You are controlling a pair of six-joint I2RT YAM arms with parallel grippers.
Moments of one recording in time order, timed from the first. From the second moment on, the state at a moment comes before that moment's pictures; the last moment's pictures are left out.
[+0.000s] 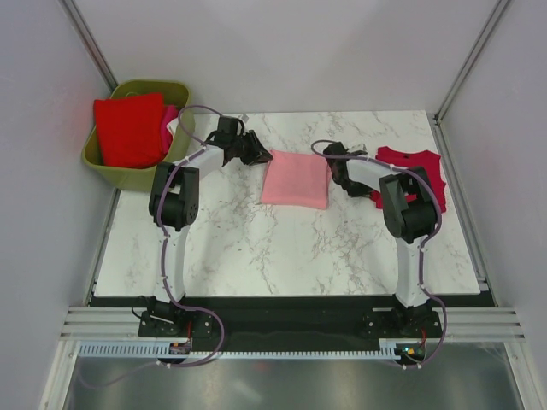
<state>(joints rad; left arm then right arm) -0.26 2.33 1.75 -0.13 0.50 -0.66 0.31 2.16 1.52 -0.72 0.78 0.34</state>
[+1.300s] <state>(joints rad) -0.26 2.32 1.71 -0.12 0.45 -0.66 0.20 2.14 1.52 -0.19 -0.16 0.56</state>
